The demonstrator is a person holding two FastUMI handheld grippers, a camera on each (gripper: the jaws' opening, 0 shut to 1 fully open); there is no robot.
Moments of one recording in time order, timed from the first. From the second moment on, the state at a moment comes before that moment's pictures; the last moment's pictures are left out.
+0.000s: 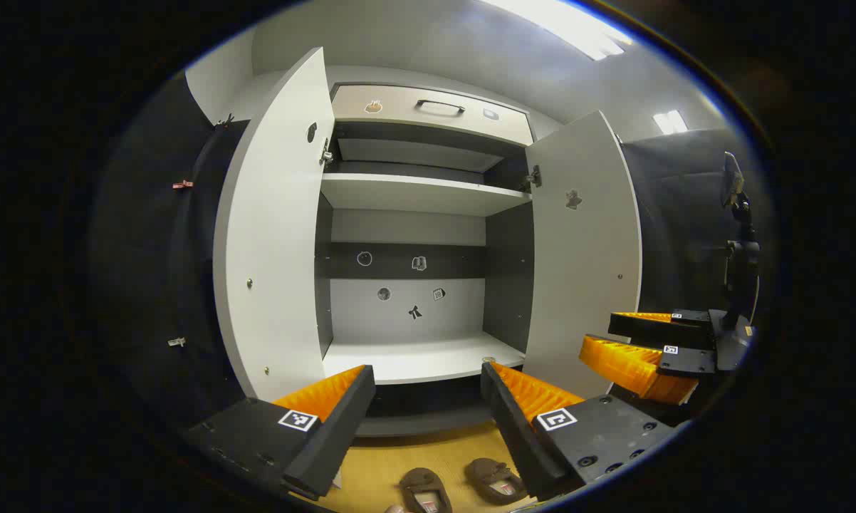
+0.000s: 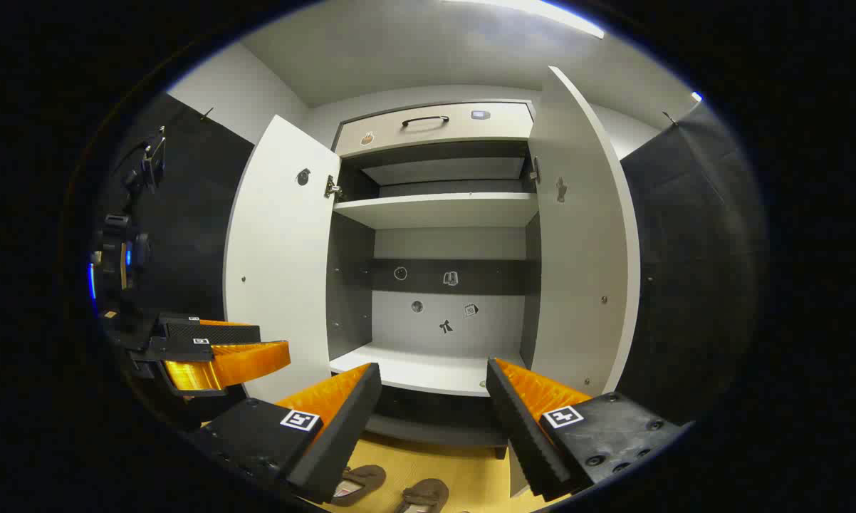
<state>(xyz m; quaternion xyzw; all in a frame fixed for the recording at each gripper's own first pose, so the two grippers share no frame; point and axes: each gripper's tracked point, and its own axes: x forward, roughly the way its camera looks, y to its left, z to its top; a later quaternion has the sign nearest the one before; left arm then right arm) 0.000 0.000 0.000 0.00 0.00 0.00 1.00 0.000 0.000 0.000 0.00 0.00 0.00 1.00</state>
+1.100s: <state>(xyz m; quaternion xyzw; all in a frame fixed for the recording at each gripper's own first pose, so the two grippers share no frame) 0.001 -0.005 -0.009 0.02 0.00 -0.02 1.00 0.003 0.001 -0.028 0.05 0.03 -0.01 1.00</state>
